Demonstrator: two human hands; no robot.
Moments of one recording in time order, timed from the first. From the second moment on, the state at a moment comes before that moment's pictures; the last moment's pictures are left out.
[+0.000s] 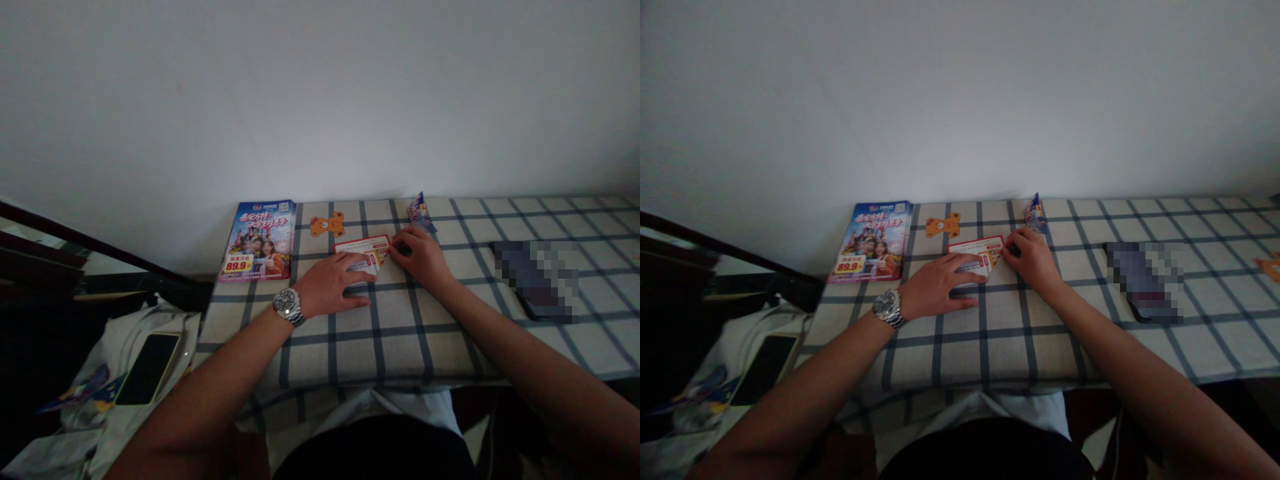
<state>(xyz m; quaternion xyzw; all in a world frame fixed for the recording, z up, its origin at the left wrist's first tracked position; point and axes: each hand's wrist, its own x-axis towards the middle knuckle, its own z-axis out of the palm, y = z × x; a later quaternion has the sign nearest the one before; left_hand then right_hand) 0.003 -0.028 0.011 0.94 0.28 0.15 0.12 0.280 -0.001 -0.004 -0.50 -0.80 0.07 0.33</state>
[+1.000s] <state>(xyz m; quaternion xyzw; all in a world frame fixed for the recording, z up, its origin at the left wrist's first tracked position) 0.003 -0.028 0.009 0.94 0.28 0.15 0.12 0.282 0.003 0.004 -0.51 -0.79 0.09 0.32</state>
